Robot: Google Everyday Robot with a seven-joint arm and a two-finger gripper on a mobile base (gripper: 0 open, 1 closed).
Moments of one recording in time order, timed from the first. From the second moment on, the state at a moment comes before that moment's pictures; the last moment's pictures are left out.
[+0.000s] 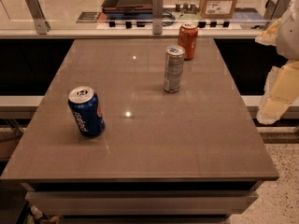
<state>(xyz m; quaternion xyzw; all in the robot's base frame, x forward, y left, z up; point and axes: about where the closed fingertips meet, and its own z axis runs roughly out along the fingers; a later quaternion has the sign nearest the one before) 0.438 -0.214 0.986 -0.60 0.78 -0.05 0.17</state>
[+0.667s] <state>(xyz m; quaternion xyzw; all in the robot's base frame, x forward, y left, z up) 0.449 -0.220 0.993 -0.59 0.78 -0.05 0.20</state>
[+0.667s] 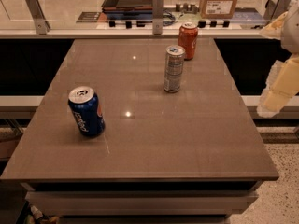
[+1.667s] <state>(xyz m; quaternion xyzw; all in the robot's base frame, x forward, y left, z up) 0.533 -0.231 0.998 -0.53 0.77 0.00 0.35</state>
